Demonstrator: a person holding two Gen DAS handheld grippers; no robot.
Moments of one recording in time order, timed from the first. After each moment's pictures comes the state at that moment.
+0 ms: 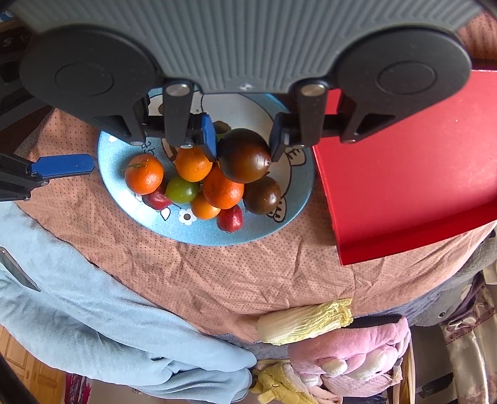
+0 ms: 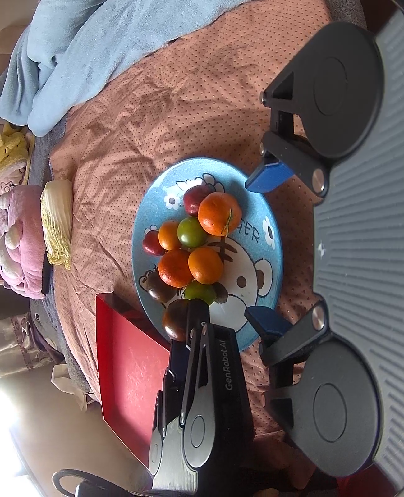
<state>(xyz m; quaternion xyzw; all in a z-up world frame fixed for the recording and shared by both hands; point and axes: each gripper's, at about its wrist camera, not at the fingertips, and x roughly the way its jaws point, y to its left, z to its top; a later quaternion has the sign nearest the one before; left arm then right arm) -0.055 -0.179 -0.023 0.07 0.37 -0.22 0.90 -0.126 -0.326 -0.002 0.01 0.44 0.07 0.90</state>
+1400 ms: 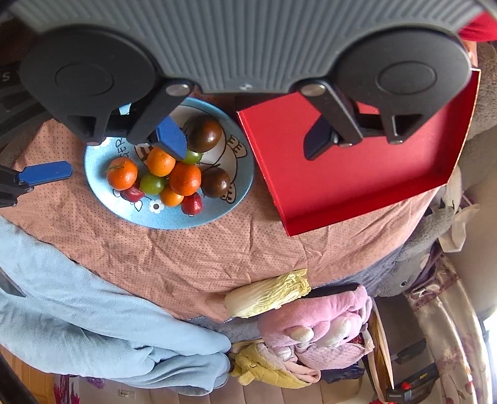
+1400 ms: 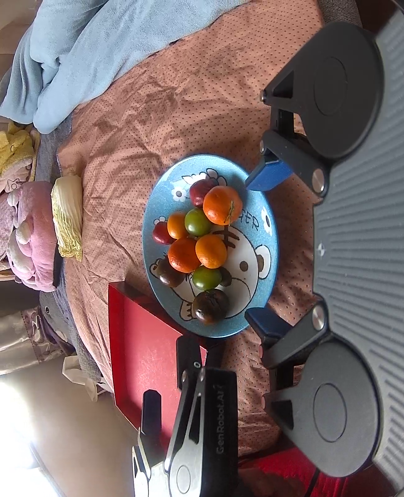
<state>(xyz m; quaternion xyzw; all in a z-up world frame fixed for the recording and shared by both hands) -0.087 -0.158 0.028 0.12 0.35 -0.16 0.92 -0.143 -0.329 0.018 0.03 0.43 0.08 0.90</state>
